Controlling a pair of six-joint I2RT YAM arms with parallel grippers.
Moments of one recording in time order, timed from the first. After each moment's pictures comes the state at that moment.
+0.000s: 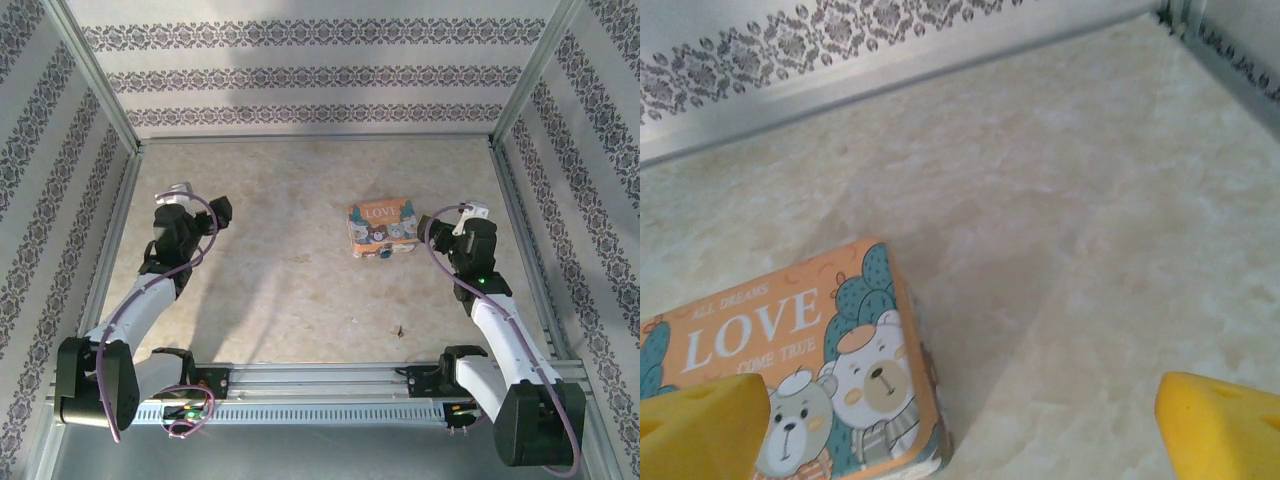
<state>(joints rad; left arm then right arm) -0.05 1.13 0.60 0.18 0.03 -0.39 -0.01 0.92 0.51 -0.07 -0.01 0.30</state>
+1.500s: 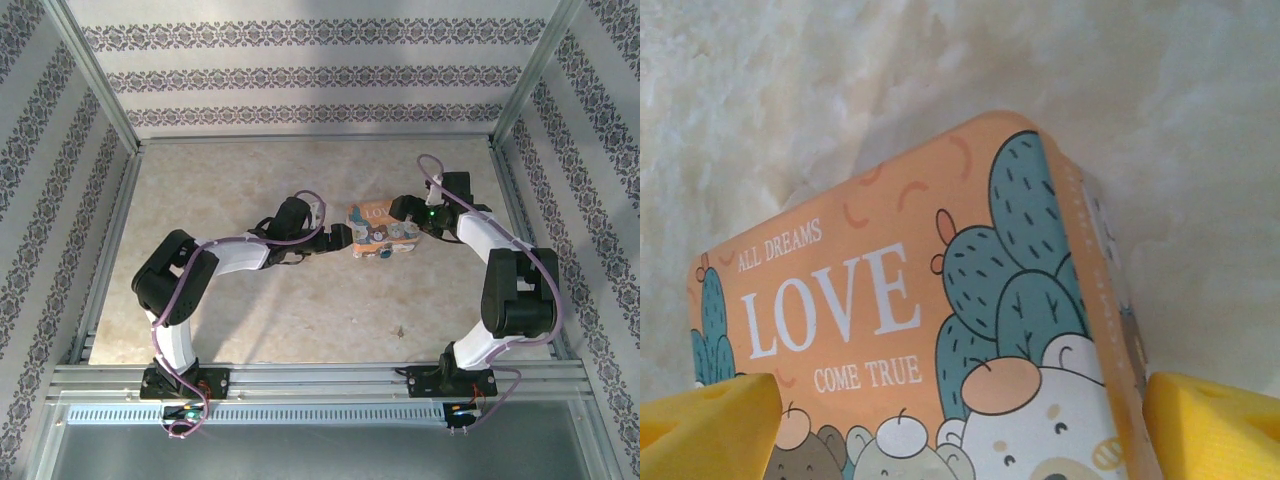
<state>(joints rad) -0.61 1.85 1.03 0.19 0.41 -0.80 -0.02 1.62 0.99 -0.33 -0.45 0.40</state>
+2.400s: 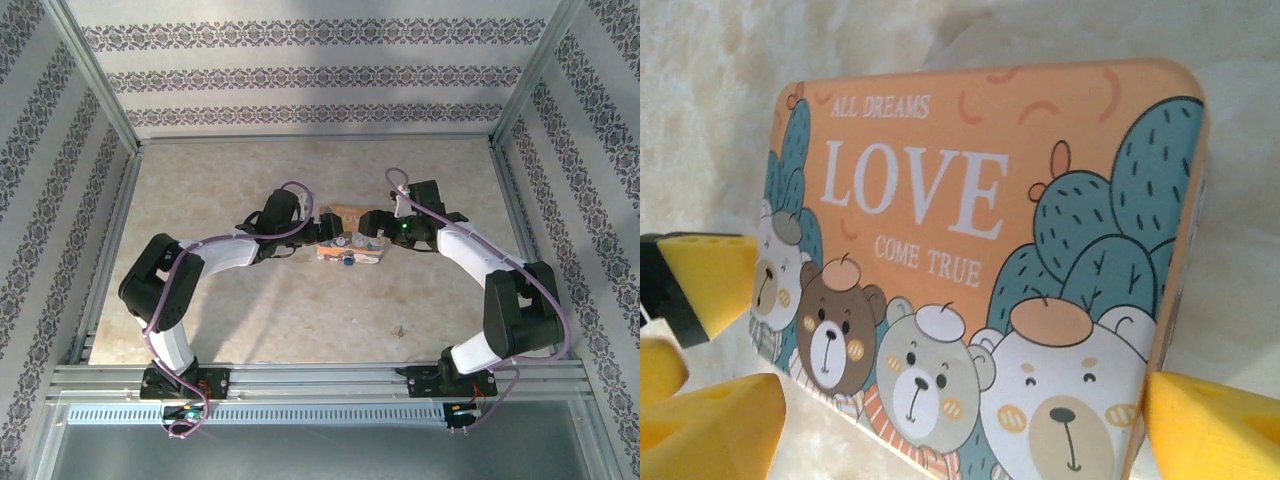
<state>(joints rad) -0.54 1.77 1.01 0.15 0.39 -0.79 0.23 1.51 0.92 -0.35 -0.49 0.46</state>
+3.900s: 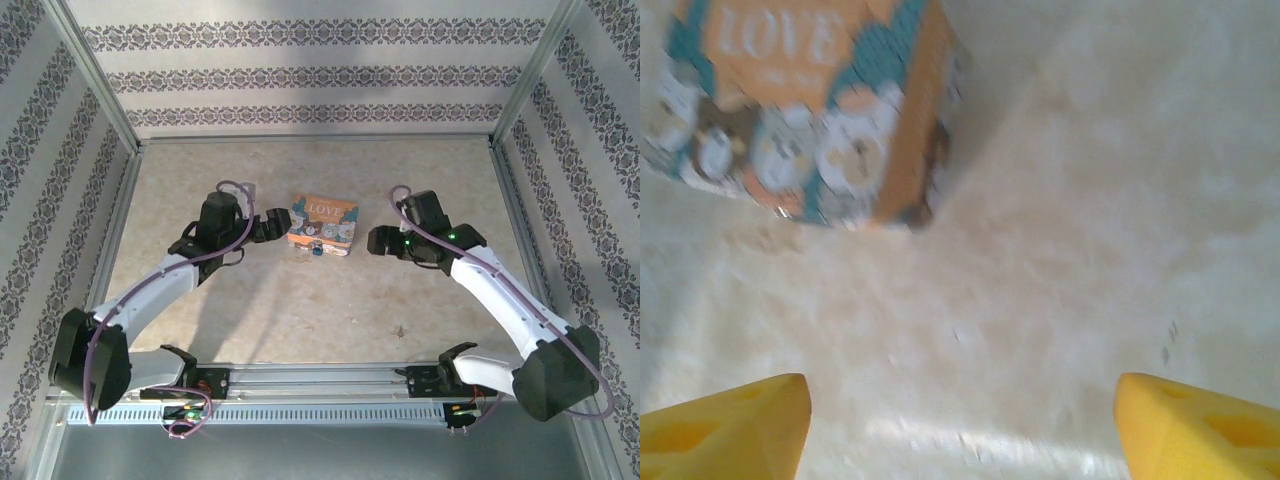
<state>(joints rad) -0.37 1.22 0.77 -0.08 0.20 -0.57 0.40 1.17 0.94 -0.77 -0.11 0.50</state>
